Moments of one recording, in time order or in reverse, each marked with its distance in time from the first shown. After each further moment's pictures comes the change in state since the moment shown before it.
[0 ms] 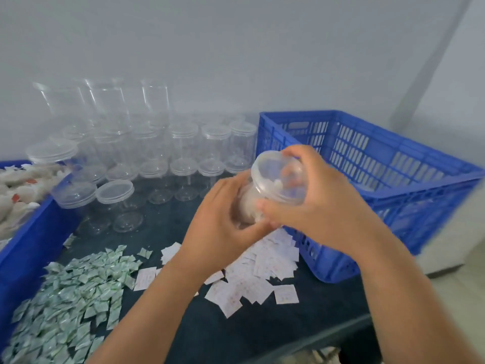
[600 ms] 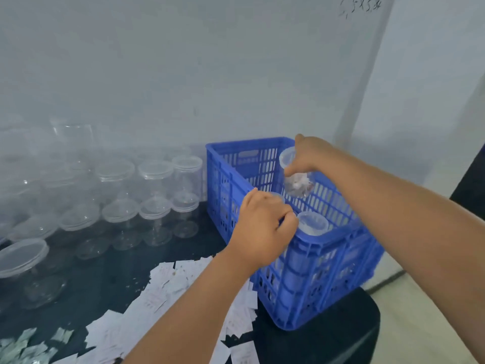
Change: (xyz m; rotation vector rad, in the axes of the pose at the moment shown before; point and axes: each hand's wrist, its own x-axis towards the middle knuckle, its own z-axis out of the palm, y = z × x) left_hand 0.130 0.034 0.144 0.091 -0.149 0.247; right_hand 0.217 0.158 -0.127 -0.834 -0.055 0.408
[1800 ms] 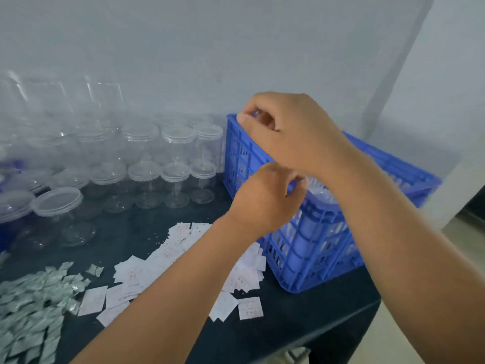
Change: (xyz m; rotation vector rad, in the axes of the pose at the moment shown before) left_hand -0.019 0.024 -0.028 -0.011 -0.005 -0.200; right_hand -0.163 -0.097 -0.041 0.434 0.396 -0.619
